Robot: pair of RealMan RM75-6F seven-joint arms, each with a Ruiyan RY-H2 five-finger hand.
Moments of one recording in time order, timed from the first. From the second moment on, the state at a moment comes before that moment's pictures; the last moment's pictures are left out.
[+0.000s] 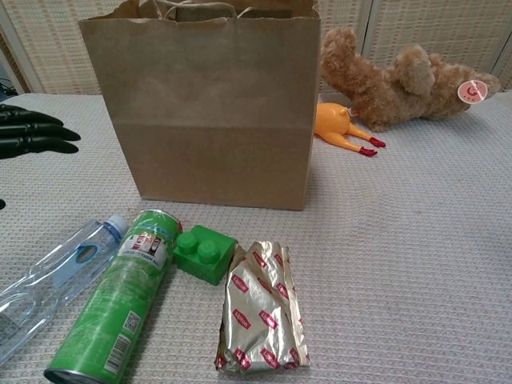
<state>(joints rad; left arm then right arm) -0.50 -1.22 0.05 -1.14 2.09 1.39 -0.02 0.23 -1.11 -0.09 -1.65 -1.74 1.38 0.27</state>
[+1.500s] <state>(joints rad) -0.64 -1.39 0.26 -0.92 2.18 1.33 0.22 0.24 -1.09 -0.11 -1.67 -1.74 1.35 0.31</state>
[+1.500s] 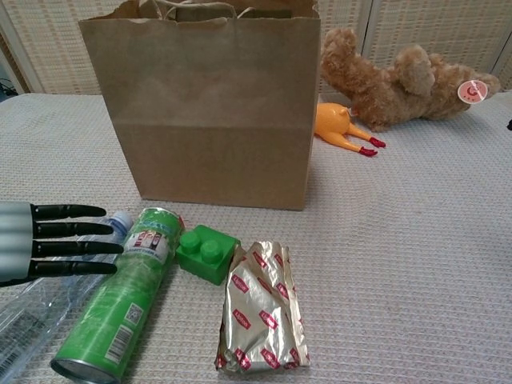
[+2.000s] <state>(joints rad) -0.66 -1.35 0.29 -0.91 2.15 1.28 0.25 0.25 -1.09 -0.11 -1.67 -1.74 1.34 0.32</state>
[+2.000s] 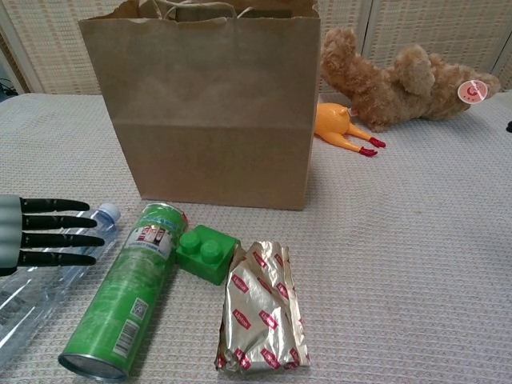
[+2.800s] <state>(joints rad) -0.72 -1.33 0.37 -0.93 2.21 1.27 0.22 0.25 -1.09 -0.11 -1.67 -1.74 1.34 0.33</state>
